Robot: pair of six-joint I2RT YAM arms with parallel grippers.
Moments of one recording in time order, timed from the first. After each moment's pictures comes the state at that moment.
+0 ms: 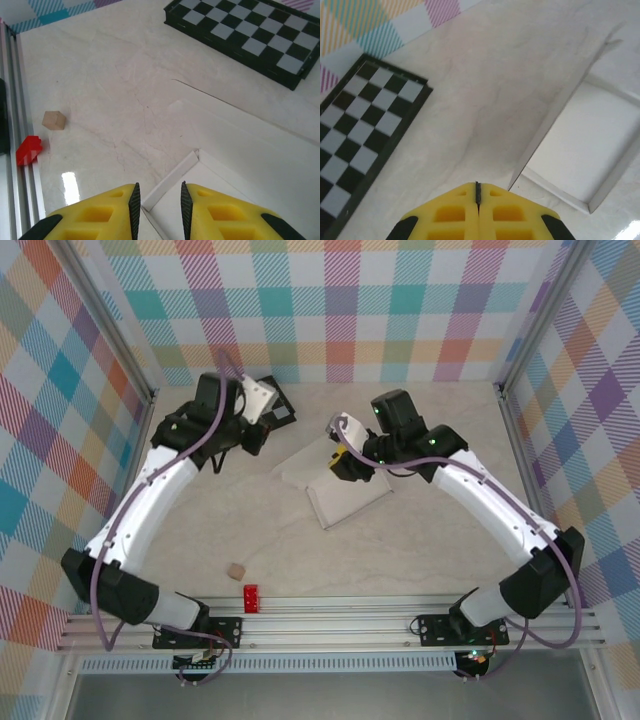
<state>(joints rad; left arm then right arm) -0.41 1.47 1.64 -0.91 0.10 0.21 0.62 1.44 1.44 -0.75 -0.44 -0.35</state>
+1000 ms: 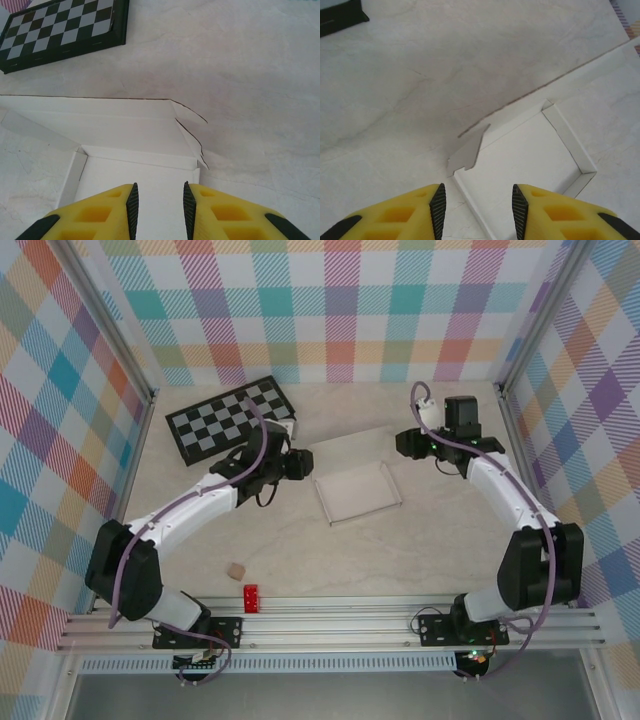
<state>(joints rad) -0.58 1.49 1.11 -0.31 0.02 -0.45 0.14 1.48 1.16 -0.42 -0.47 -0.04</state>
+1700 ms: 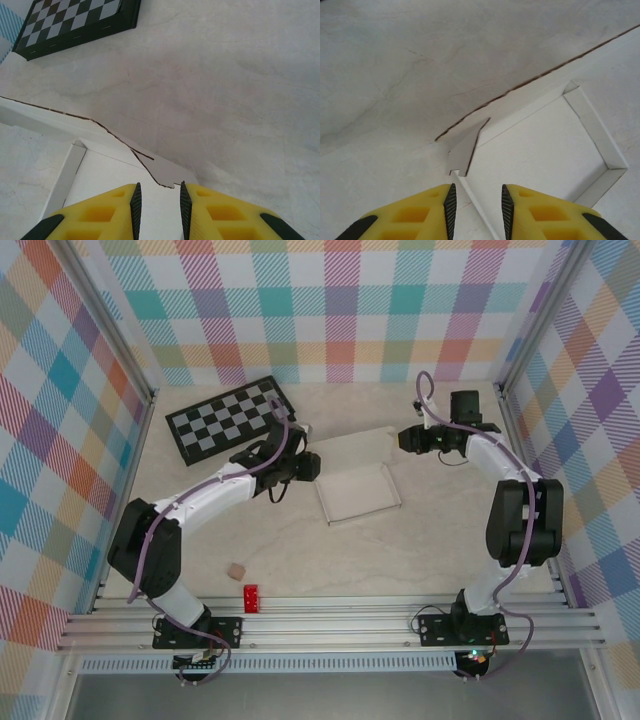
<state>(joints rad) -0.60 1.63 1.21 -0.38 -0.01 -0.42 0.04 1.74 1.29 -0.44 -0.71 -0.15</state>
